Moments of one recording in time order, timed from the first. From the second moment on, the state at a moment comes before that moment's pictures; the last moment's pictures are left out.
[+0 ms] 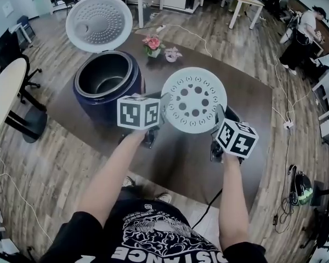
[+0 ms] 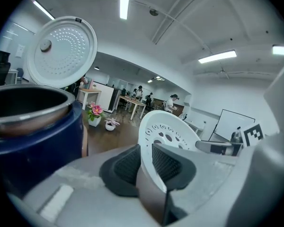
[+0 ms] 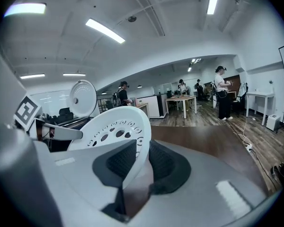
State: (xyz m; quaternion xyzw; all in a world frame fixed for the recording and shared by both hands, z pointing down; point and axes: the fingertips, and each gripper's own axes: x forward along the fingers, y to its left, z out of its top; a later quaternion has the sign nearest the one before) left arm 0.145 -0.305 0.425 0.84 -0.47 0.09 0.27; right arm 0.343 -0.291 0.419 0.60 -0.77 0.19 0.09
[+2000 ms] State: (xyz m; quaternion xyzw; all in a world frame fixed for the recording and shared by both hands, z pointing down) left arm -0.191 -0.314 0.320 0.75 -0.62 -0.01 0.21; right arm -0.001 -0.365 0.327 0.43 -0.89 0.17 0.06
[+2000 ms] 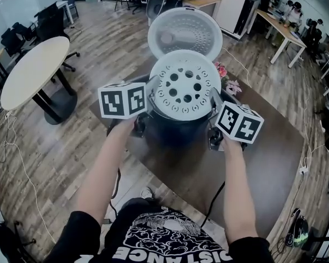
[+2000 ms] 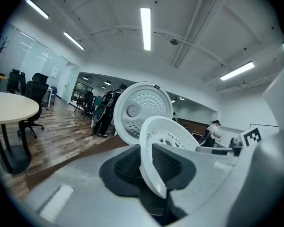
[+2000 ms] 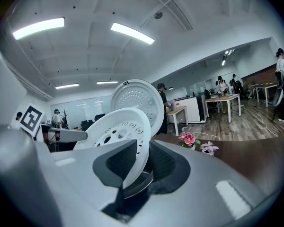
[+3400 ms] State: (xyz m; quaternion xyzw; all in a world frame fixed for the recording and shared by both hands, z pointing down) left arm -0.203 -0.349 0.388 0.75 -0.62 0.08 0.21; right arm -0.014 -0.393 0.388 0.46 -0.87 0.15 0.15
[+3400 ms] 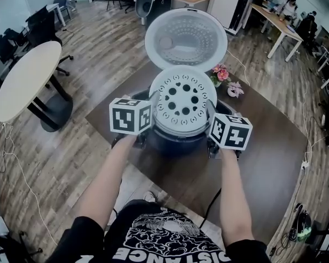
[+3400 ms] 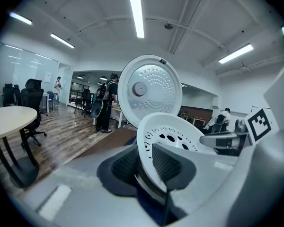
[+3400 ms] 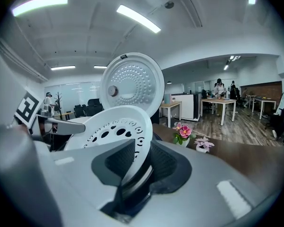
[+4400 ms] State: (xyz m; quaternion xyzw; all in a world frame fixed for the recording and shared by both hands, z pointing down) left arm -0.202 -0.348 0.366 0.75 -0.62 0.05 0.22; right arm -0.017 -0.388 0.383 0.44 -0.87 0.16 0.15
